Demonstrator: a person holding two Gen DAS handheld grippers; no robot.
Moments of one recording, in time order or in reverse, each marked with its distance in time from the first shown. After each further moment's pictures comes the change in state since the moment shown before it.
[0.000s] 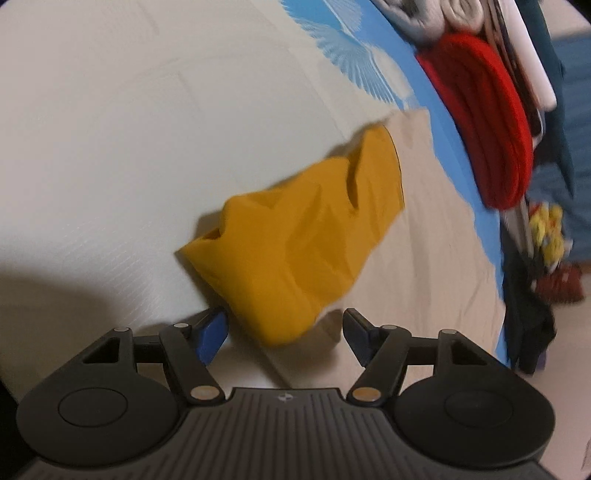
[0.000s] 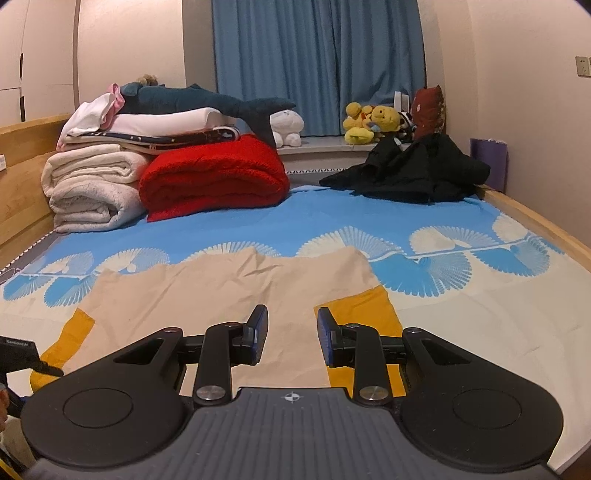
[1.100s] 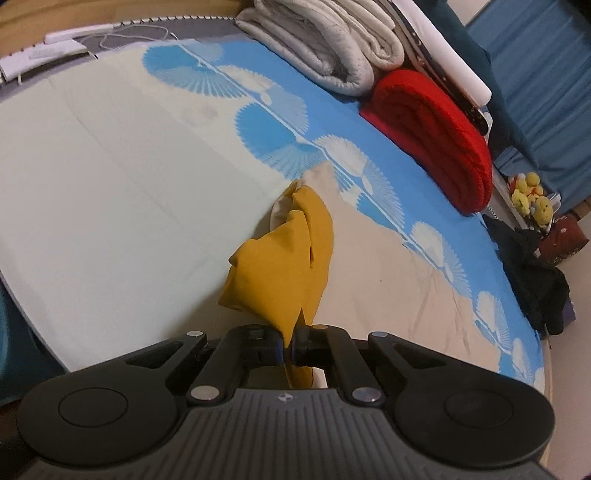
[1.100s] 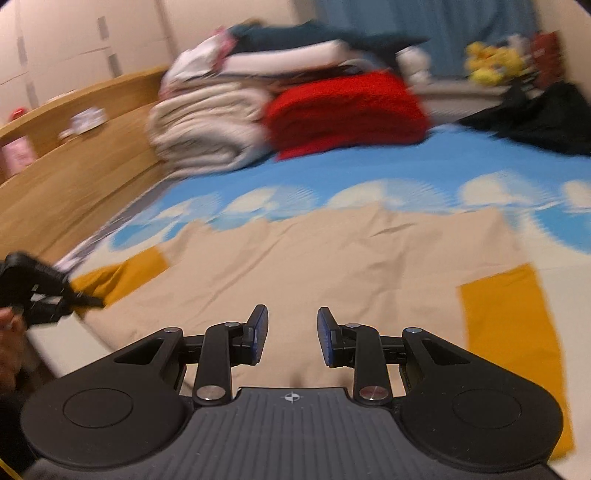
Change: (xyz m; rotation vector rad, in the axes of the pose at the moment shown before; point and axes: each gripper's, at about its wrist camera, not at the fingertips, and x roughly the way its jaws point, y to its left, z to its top) left arm -0.151 -0.004 0.051 0.344 -0.189 0.051; right arm 0.055 0.124 -0.017 -0.032 0.222 0.429
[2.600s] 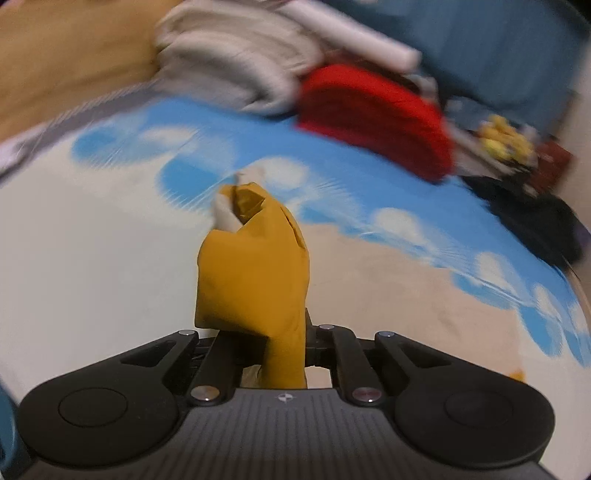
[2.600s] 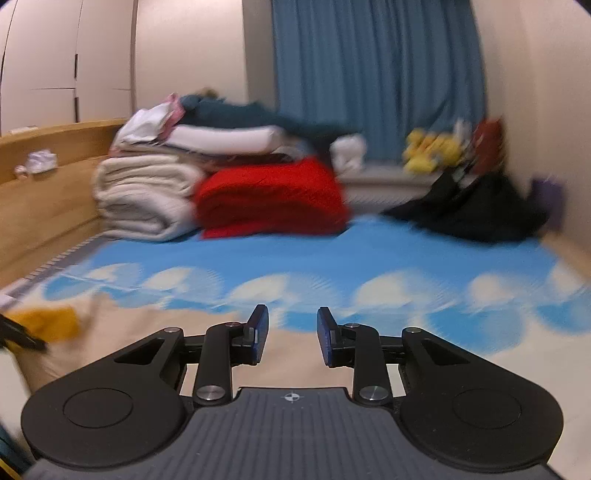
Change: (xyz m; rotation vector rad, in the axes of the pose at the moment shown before) left arm 0.010 -0.140 -0.051 0.370 -0.160 0.026; right arm -0.102 -0.084 0.050 -0.106 -0.276 -0.299
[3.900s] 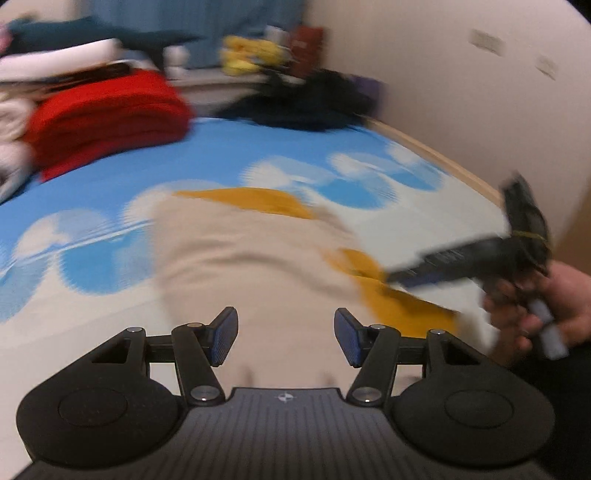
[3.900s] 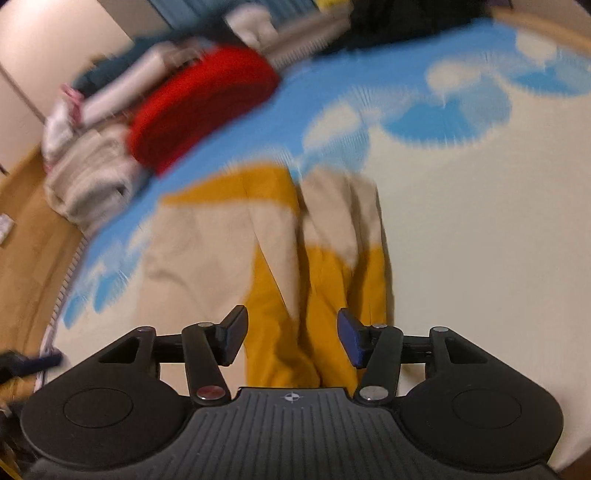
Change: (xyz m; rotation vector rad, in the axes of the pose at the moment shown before) left arm 0.010 -0.143 -0.049 0.570 0.092 -0.482; right arm 0.071 -0.078 -0.082 0.542 0.472 0.068
